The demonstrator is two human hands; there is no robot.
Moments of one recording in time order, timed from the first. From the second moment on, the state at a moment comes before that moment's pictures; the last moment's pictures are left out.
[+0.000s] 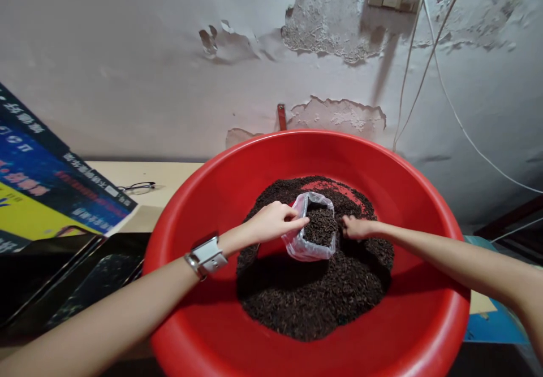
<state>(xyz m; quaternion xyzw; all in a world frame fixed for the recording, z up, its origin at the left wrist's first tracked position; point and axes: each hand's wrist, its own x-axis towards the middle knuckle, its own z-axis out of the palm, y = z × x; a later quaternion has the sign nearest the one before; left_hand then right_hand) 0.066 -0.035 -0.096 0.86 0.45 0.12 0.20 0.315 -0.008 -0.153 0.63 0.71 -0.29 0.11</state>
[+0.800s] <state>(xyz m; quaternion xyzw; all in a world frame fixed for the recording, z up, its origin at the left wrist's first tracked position) 0.066 -0.035 -0.095 0.86 0.44 0.12 0.23 0.304 -0.013 -0.101 0.52 0.76 -0.19 -0.35</state>
